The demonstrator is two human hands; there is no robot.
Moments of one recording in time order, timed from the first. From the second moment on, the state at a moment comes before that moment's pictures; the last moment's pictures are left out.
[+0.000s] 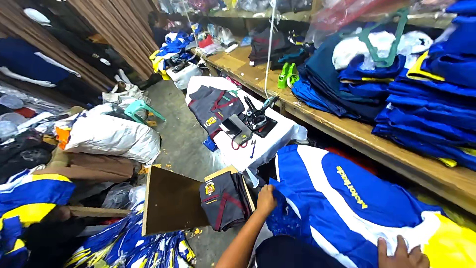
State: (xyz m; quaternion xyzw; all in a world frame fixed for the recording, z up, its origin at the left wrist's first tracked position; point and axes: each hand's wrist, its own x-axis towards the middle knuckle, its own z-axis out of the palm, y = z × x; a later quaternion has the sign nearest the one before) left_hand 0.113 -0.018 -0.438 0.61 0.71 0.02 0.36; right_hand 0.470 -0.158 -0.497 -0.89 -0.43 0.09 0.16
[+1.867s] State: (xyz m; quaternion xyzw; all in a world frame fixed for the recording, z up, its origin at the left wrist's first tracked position) left_hand 0.130 0.004 -0.462 0.70 0.65 0.08 0.28; right_hand 0.520 -0.007 -0.509 -0.84 -0.48 0.15 0.20
